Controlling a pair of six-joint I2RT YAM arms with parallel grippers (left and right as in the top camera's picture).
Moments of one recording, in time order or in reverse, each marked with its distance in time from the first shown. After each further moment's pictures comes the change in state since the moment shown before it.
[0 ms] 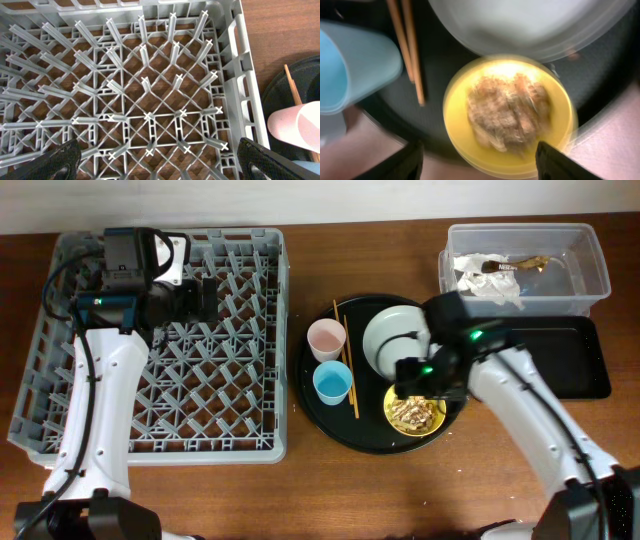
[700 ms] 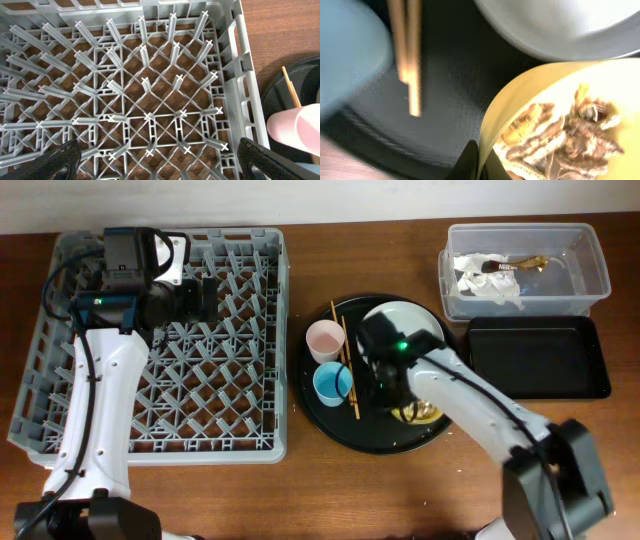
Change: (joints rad) left arm 0.000 0.000 0.000 -0.002 0.001 0.000; right arm 0.210 0.164 0.047 0.018 0.203 0.026
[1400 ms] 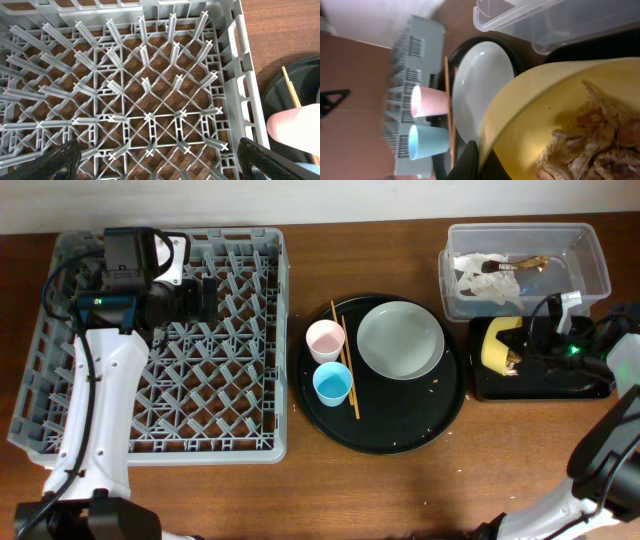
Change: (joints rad) left arm 0.000 0.000 0.000 0.000 0.000 0.000; right arm -1.085 0.207 0.097 0.095 -1.180 -0.605
